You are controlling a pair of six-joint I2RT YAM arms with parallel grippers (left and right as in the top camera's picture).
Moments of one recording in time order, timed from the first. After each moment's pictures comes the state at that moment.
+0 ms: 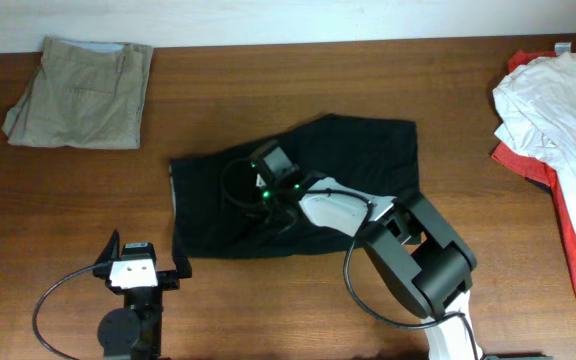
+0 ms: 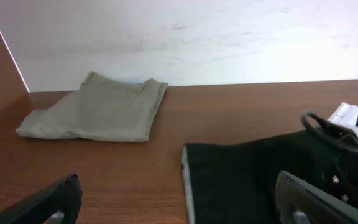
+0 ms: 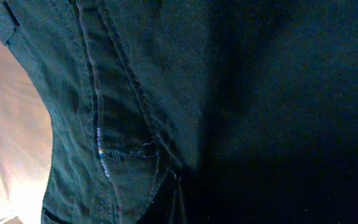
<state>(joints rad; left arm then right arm) 0.03 0.01 0.01 -0.08 -0.05 0.05 0.70 2.14 1.31 -0.15 -0.39 0.87</state>
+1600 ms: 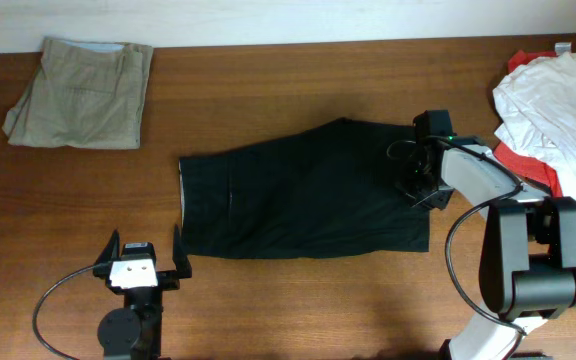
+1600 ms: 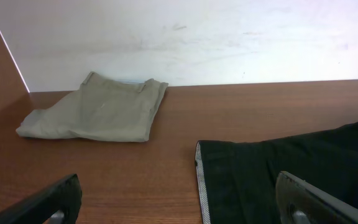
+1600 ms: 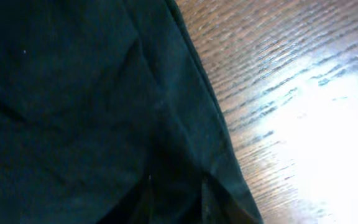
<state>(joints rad) 0.03 0.01 0.01 -0.08 -0.05 0.05 0.03 1.90 1.17 -0.73 0.05 0.58</state>
